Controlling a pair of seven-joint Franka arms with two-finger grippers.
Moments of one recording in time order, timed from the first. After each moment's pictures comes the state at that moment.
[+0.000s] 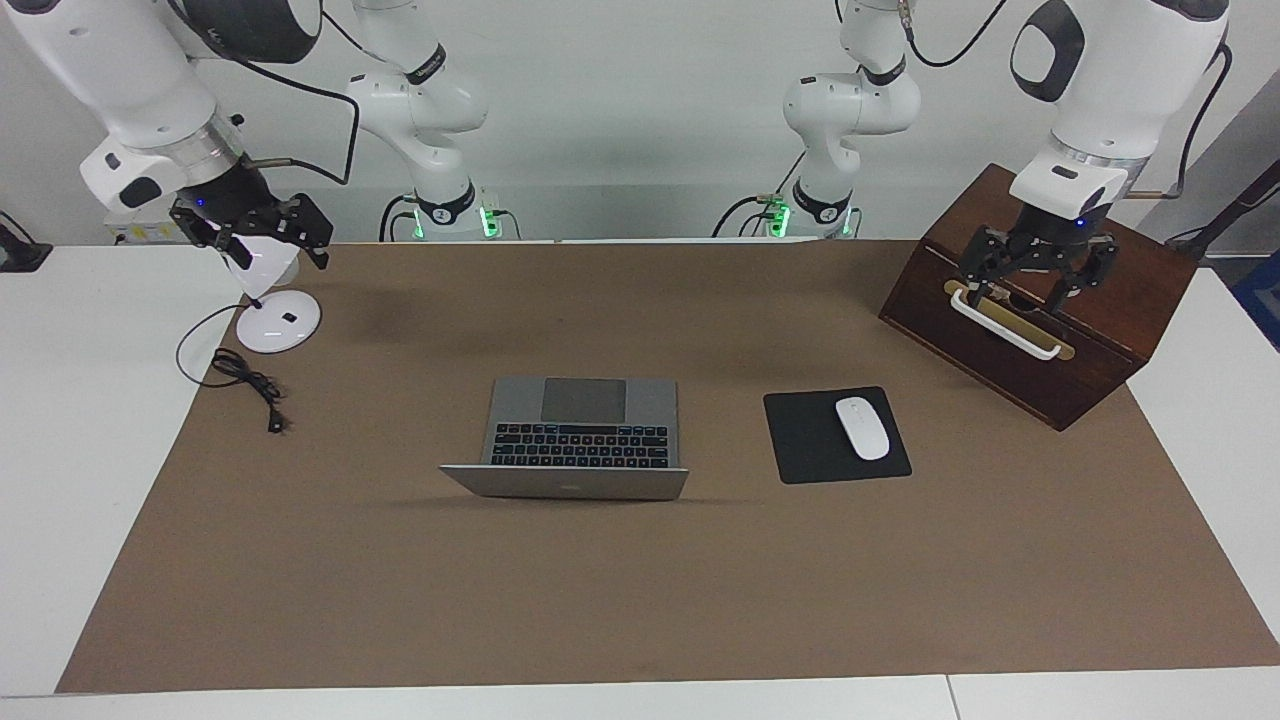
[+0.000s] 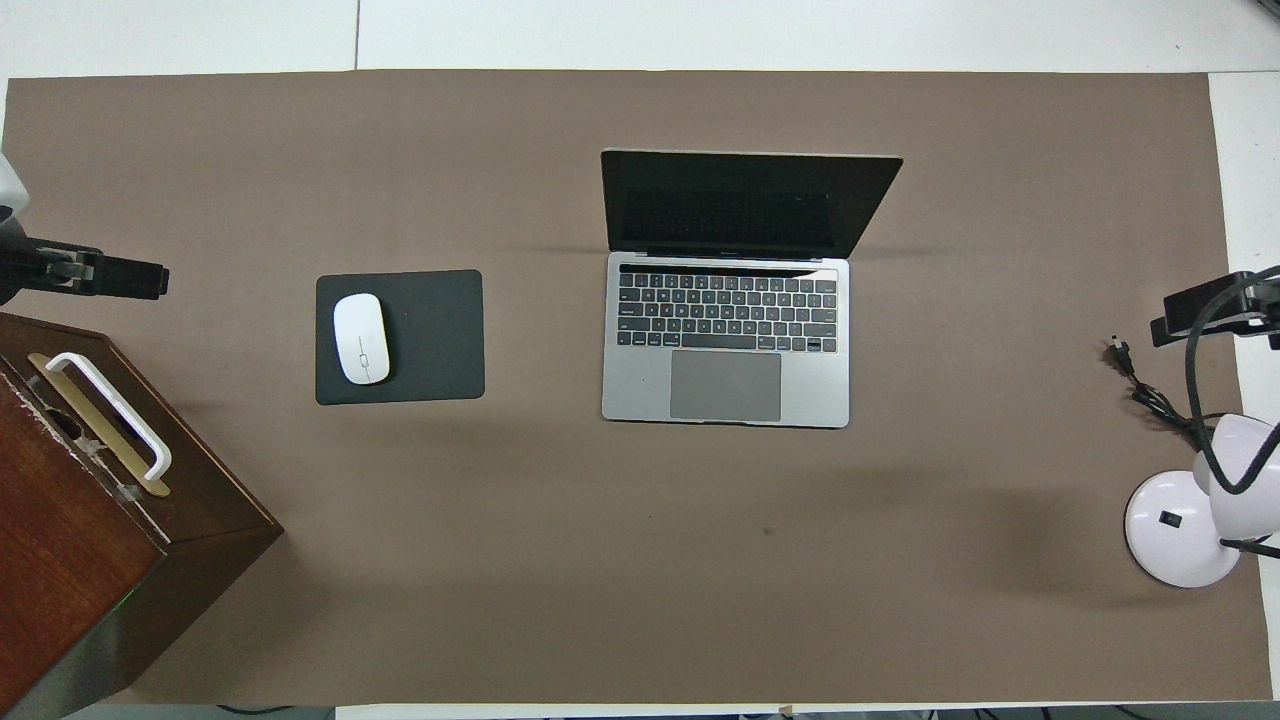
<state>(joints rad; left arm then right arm) -0.08 -0.06 0.05 -1.73 0.02 1.85 0.12 -0.01 -0.01 -0.08 -1.59 0.02 1.47 -0.03</state>
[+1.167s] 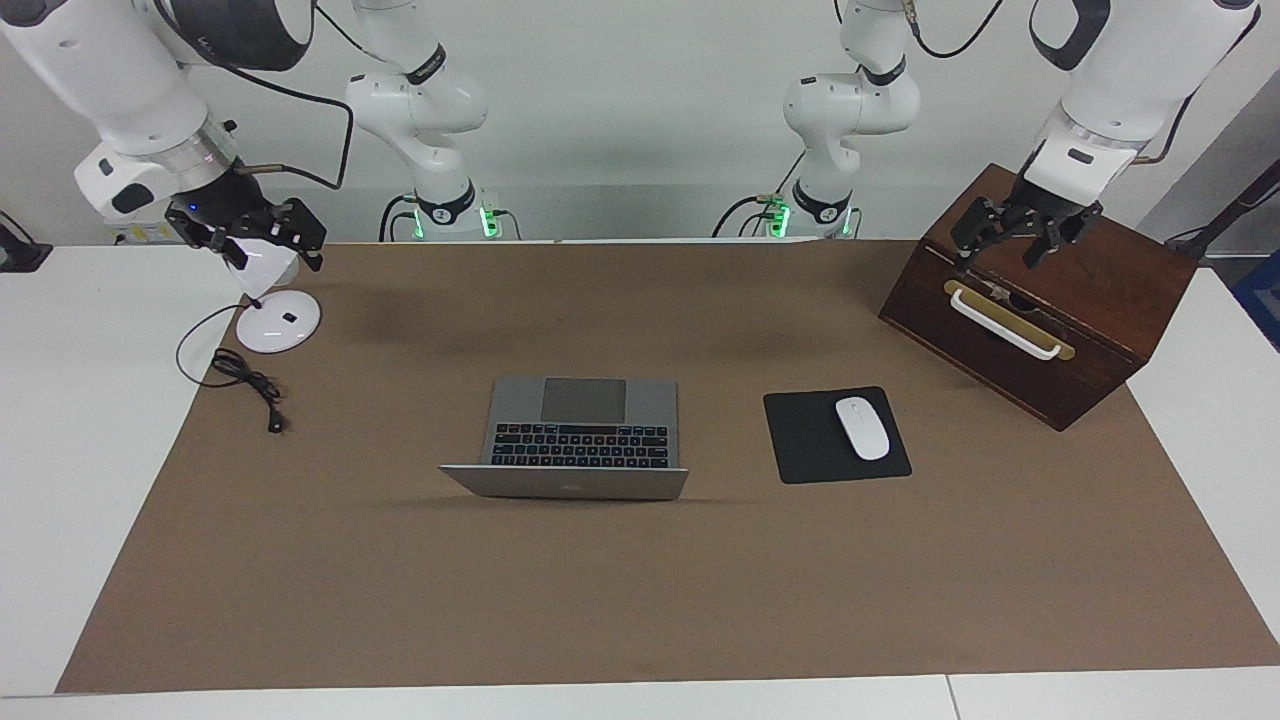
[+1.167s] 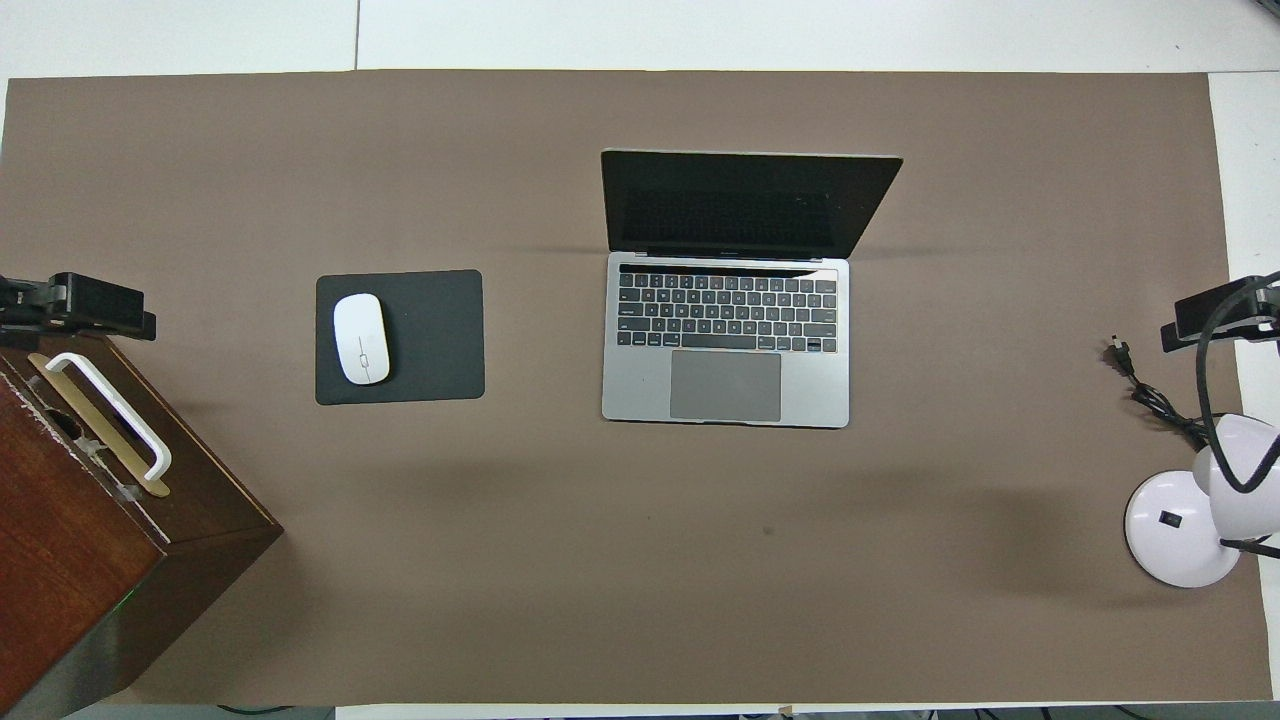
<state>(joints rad) -0.07 -0.05 0.03 -1.63 -0.02 1.56 -0.04 -0.01 -0.01 -0.10 -1.60 0.02 1.47 -0.03</state>
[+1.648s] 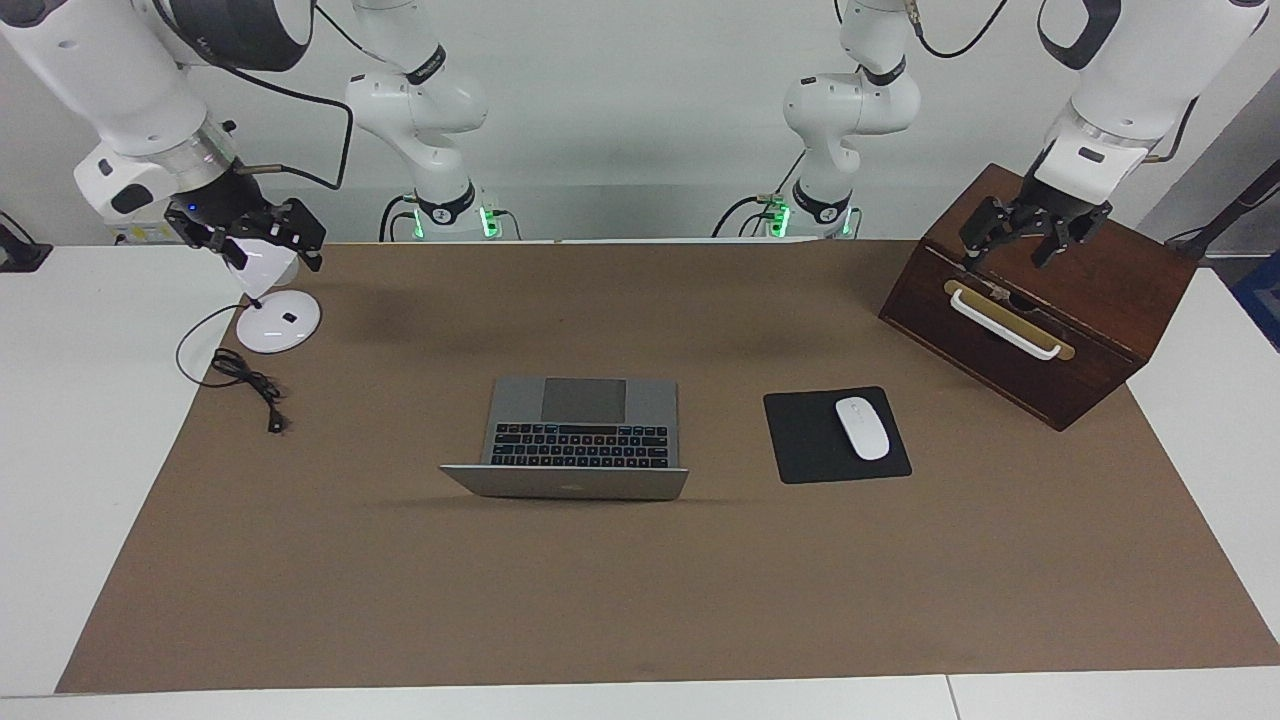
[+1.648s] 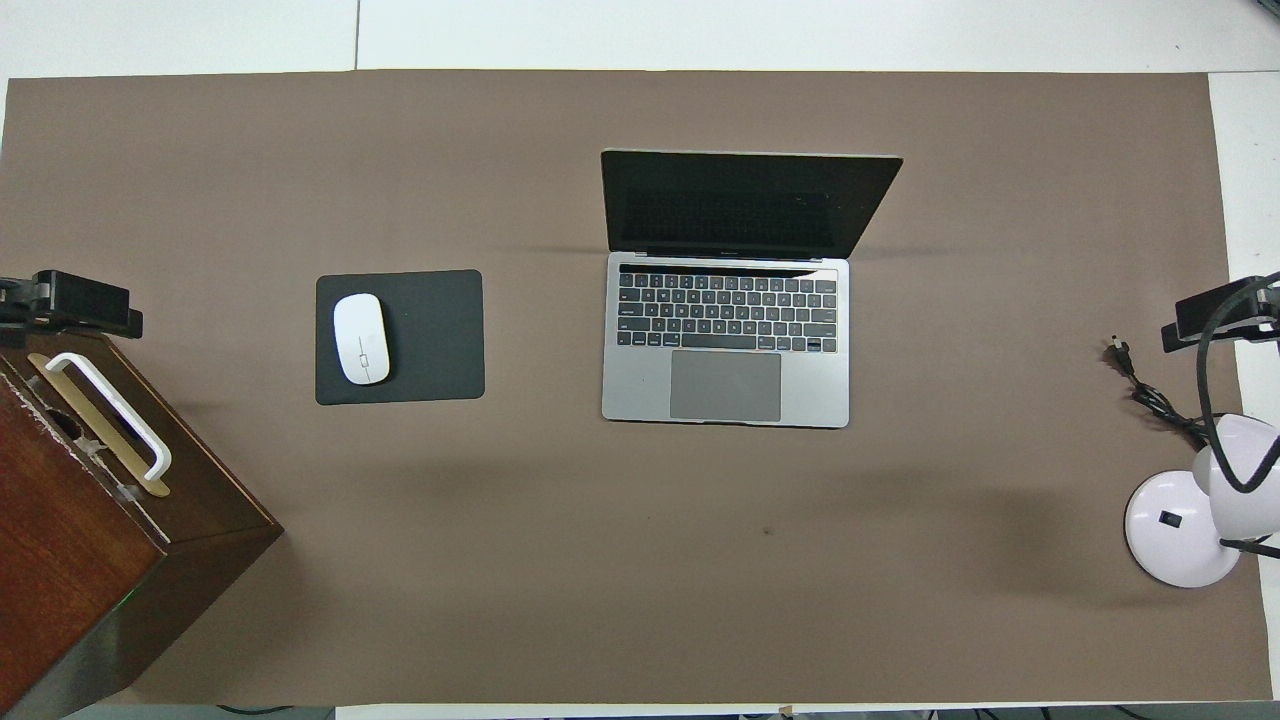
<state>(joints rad) -0.07 -0.05 0.05 -1.63 -0.02 1.57 -0.02 -0.01 -0.01 -0.10 -1.60 0.02 1.46 -0.03</state>
